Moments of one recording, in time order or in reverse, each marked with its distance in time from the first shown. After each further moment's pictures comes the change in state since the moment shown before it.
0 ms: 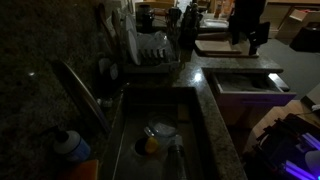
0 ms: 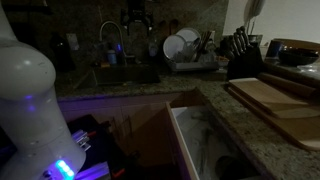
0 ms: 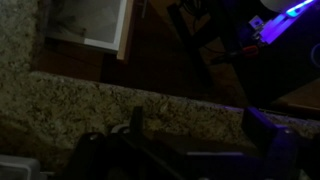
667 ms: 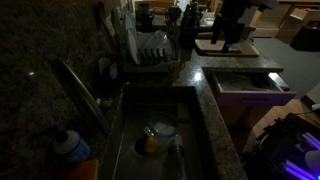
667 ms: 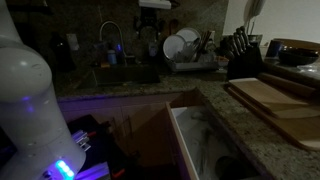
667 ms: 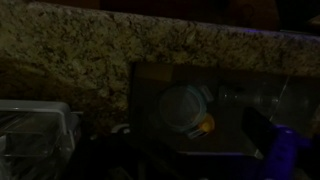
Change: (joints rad) arm -0.076 0.041 -0.050 -0.048 0.273 0.345 -0.107
